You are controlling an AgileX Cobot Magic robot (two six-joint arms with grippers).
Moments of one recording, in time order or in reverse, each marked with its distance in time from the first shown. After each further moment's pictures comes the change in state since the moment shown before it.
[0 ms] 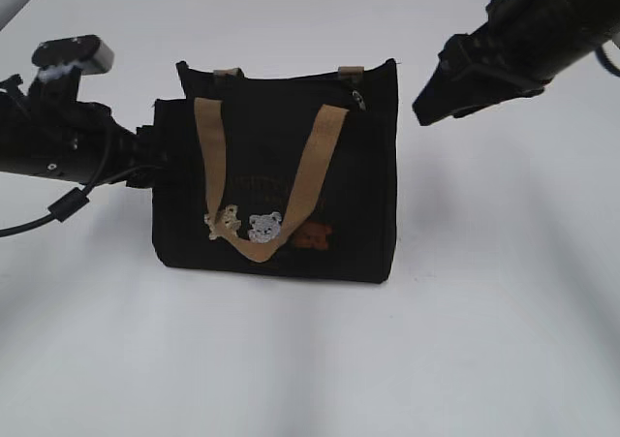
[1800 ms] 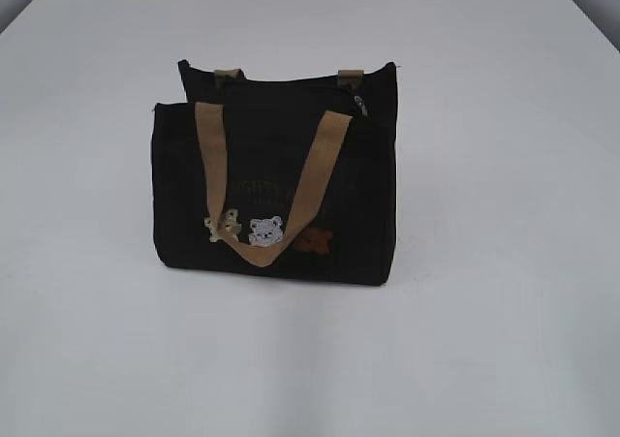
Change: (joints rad) left arm 0.001 -1.699 0.306 1.521 0.738 -1.661; right arm 0.000 -1.434 0.757 -0.528 0.270 0.448
